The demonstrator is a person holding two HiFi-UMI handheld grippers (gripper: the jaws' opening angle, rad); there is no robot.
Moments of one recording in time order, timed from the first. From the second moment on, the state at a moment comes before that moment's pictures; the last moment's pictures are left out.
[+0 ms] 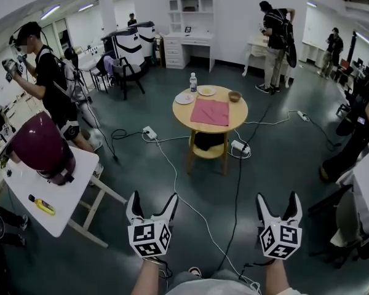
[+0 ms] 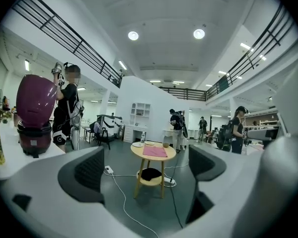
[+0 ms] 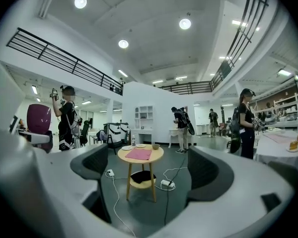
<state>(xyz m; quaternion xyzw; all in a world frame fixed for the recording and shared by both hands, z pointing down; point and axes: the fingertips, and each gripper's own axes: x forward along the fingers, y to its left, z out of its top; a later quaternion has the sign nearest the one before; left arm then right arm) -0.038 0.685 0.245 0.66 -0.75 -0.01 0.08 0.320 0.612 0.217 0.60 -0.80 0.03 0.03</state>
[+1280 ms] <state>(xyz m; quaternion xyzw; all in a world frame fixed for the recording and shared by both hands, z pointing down) -0.069 0.437 0.270 0.67 -0.73 0.07 0.10 0.263 0.360 0.248 0.59 -0.80 0.07 0.05</state>
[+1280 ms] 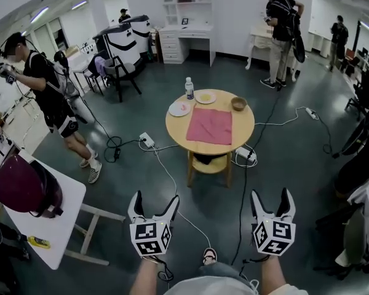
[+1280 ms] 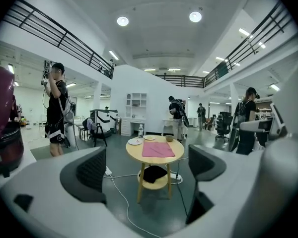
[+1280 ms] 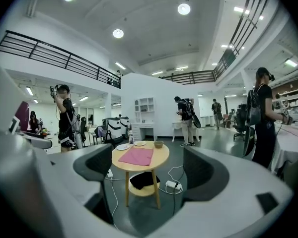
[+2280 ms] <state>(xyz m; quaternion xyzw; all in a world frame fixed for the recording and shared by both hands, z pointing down) -0.084 0.238 0.287 0.67 -0.73 0.08 0.11 0.257 0.169 0.273 0.60 -0.79 0.10 0.06</state>
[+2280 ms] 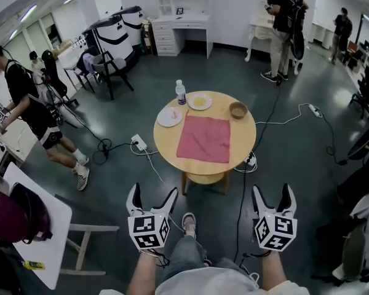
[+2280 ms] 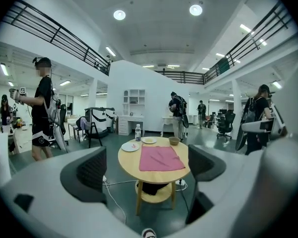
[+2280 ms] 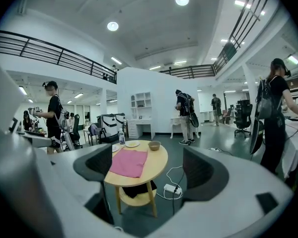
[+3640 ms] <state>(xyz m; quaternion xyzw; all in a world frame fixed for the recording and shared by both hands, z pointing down) -0.187 -0.164 0.292 0.77 -0.63 0.08 0.10 0.156 -0.146 0.279 0.68 -0.72 0.11 0.06</state>
